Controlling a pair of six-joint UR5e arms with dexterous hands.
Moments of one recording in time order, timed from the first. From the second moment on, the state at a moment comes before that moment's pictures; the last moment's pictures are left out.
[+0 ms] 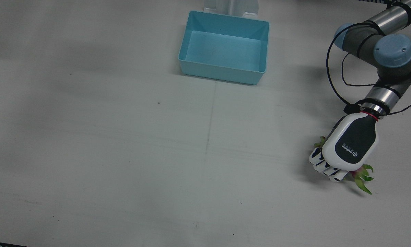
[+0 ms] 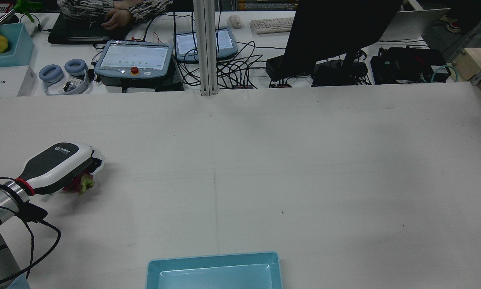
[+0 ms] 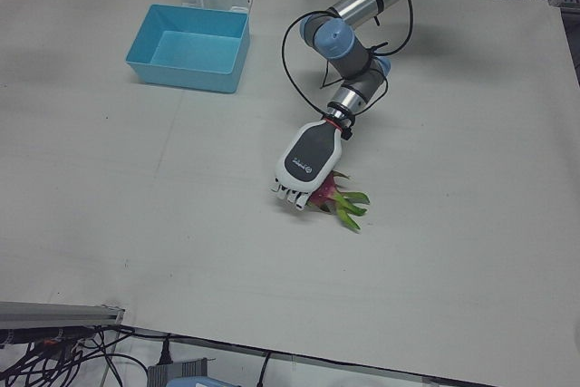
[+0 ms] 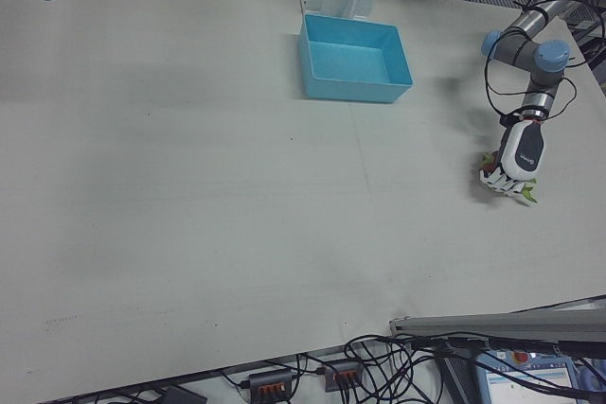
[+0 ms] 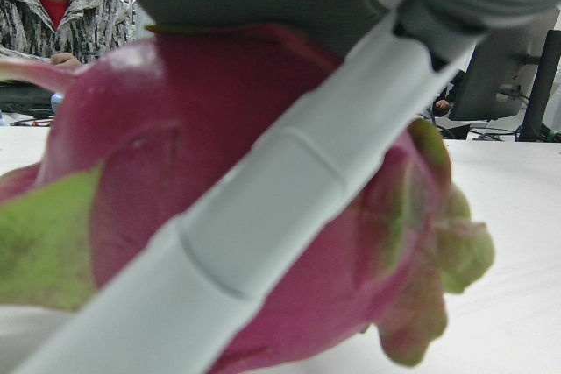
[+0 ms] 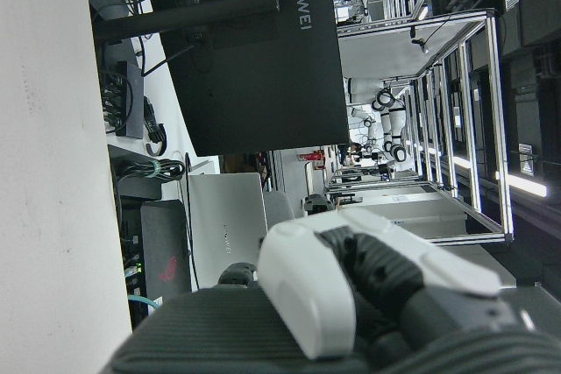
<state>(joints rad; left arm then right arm) -0.70 -1.80 -1.79 0.32 1.29 1.57 1.51 -1.65 1.62 -3.27 -1.57 0.14</state>
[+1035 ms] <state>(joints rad) -0.87 -2.17 -1.94 0.62 1.95 1.20 1.51 -1.65 1.62 -3.27 -1.57 0.14</state>
